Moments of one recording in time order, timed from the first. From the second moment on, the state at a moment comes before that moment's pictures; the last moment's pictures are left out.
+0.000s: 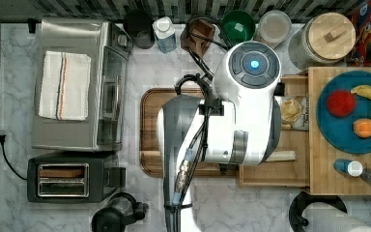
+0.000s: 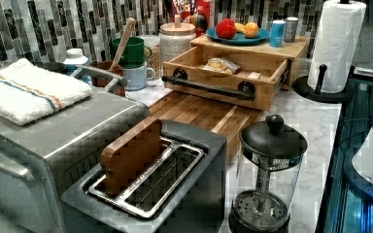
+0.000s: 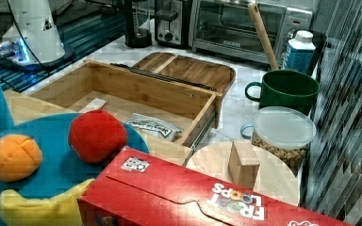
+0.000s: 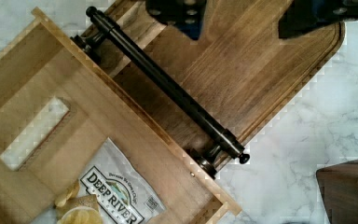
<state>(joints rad) -0.04 0.05 -0.04 -1.86 0.01 0.27 -0.07</state>
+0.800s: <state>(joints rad) -0.06 0.04 -0.04 -1.94 0.02 0.37 -0.16</state>
